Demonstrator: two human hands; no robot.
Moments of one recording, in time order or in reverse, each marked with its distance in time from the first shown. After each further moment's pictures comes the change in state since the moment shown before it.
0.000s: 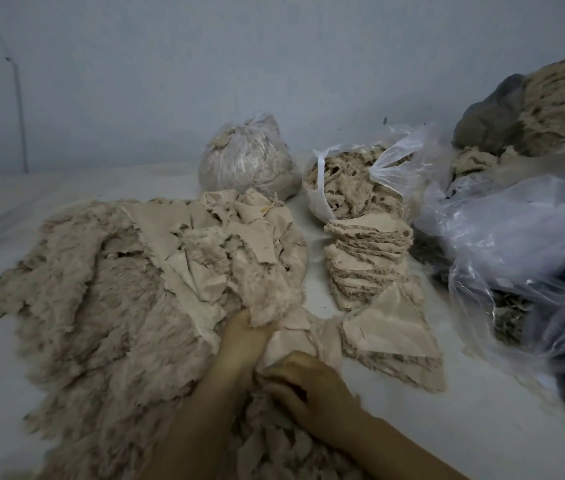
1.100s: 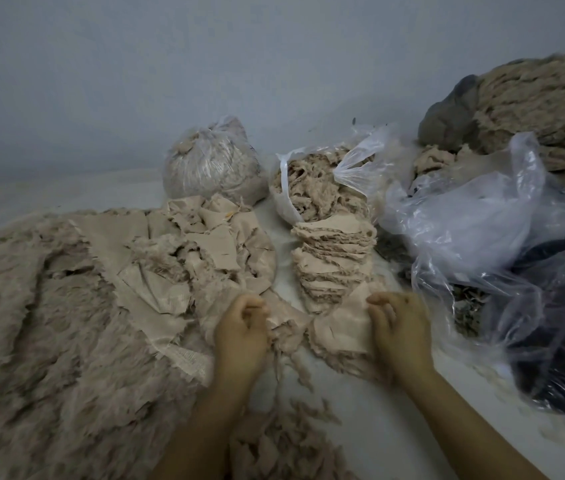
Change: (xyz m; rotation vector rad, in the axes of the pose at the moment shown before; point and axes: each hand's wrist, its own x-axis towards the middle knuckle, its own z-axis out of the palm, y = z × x) left_hand 0.001 0.001 0.046 0.152 0.126 0.301; right_hand -0.013 0.064 -0.120 -0.270 0.536 0.710
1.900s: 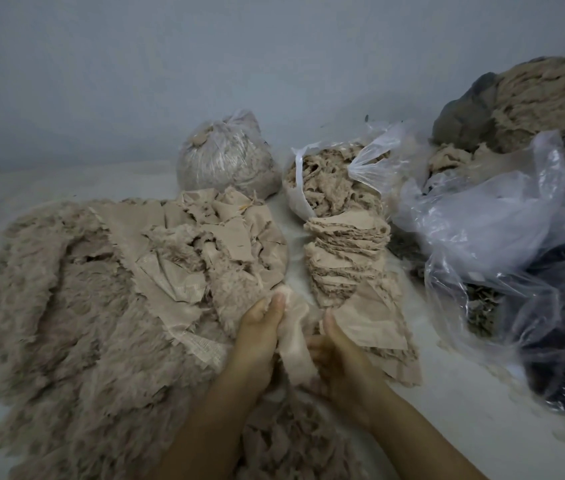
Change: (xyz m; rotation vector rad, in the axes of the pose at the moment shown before) left_hand -0.006 0.002 -0.001 -0.442 -0.249 -0.293; right_hand -0.059 -0.055 0.036 1.035 -0.790 0.608
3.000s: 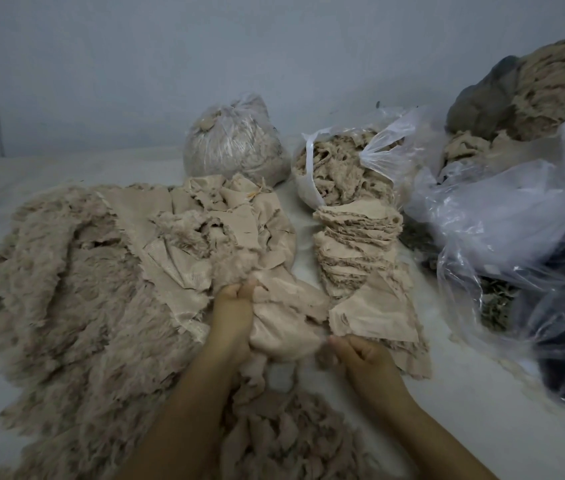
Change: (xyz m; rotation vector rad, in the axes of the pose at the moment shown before) left_hand 0.021 0.014 -0.030 0.065 0.272 -0.040; right_hand -0.001 0.018 -0.029 -0.666 0.219 -0.452
